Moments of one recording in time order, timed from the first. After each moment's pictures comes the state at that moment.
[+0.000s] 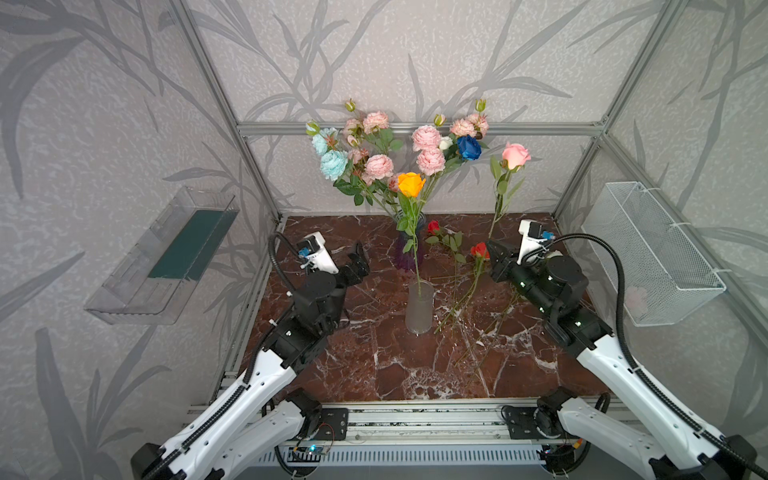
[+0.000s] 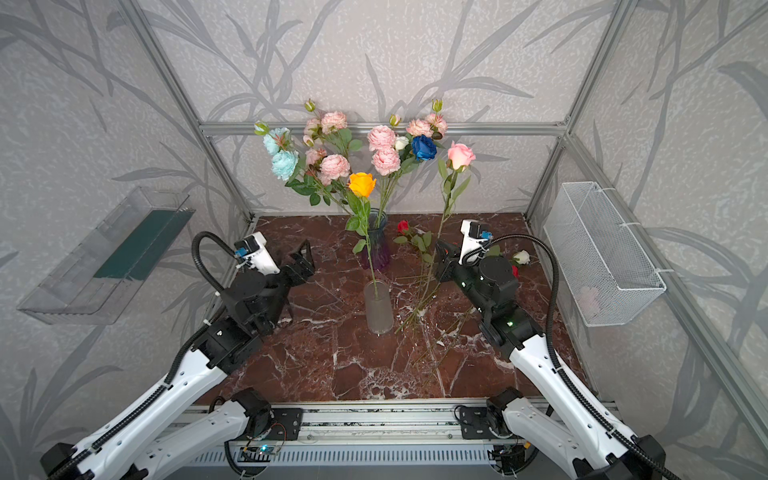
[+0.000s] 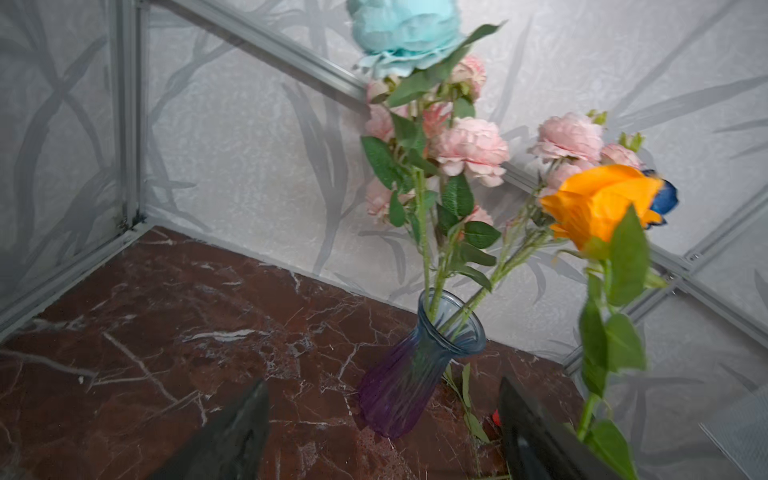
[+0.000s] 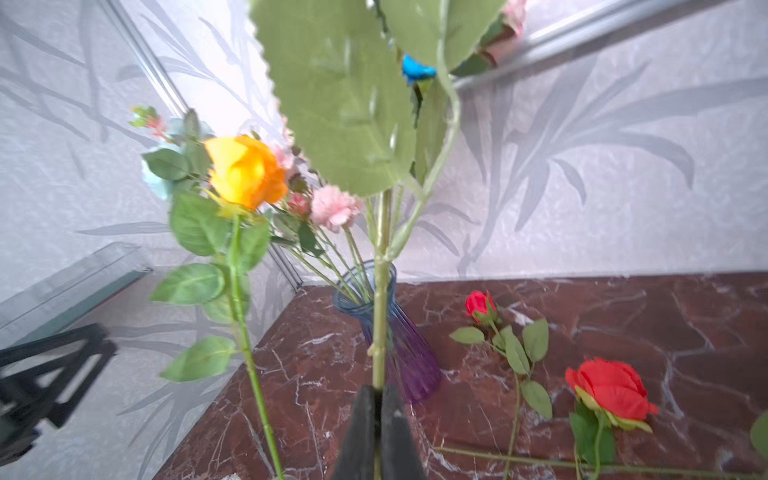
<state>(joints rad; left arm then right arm) -0.51 0.87 0.82 -0.05 -0.50 -0.56 0.48 0.90 0.86 0.06 0.00 0.39</state>
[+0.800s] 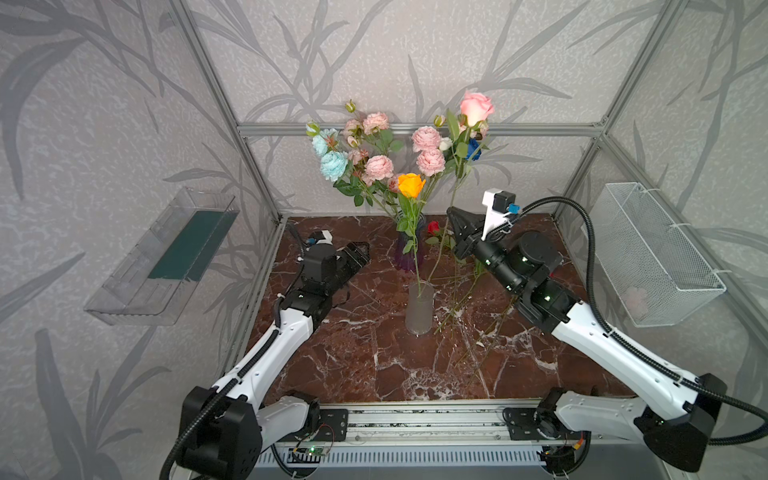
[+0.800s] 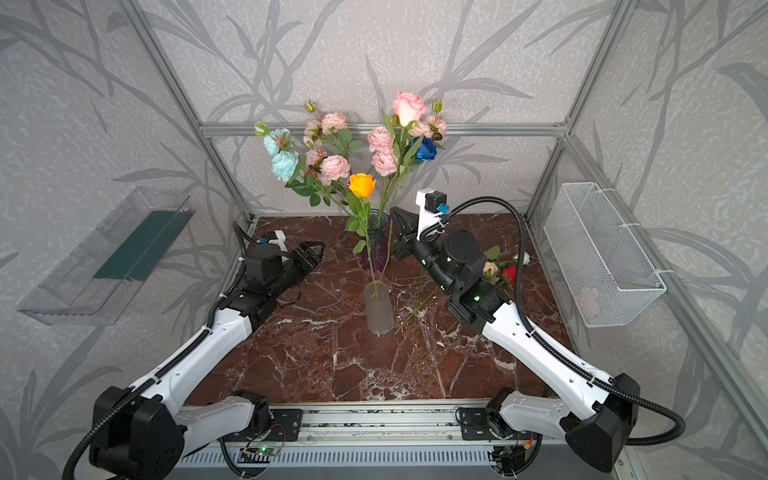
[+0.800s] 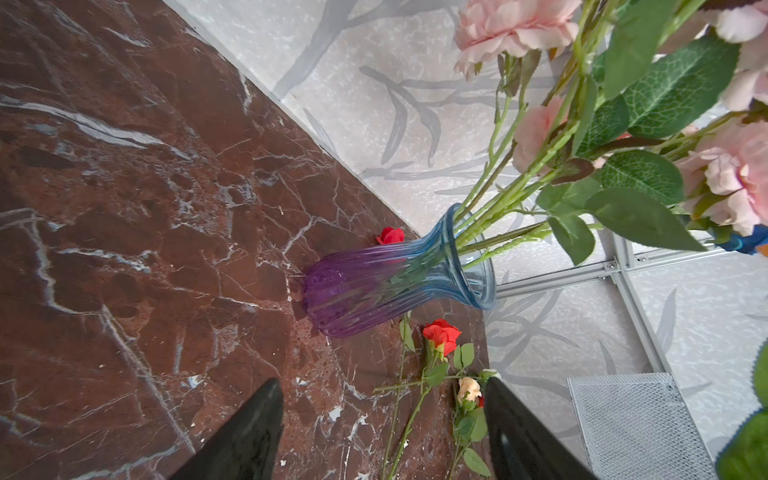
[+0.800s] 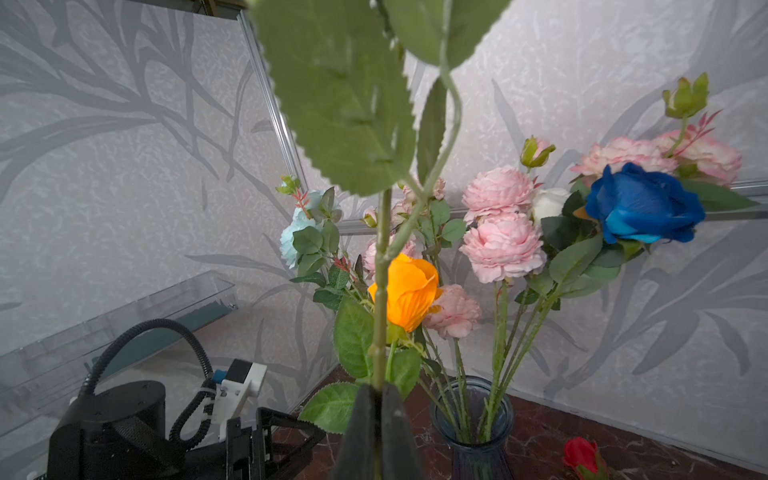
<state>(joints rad) -0.26 1.16 0.83 -0.01 0.09 -0.96 0.76 1.19 1.13 0.24 0.11 0.24</state>
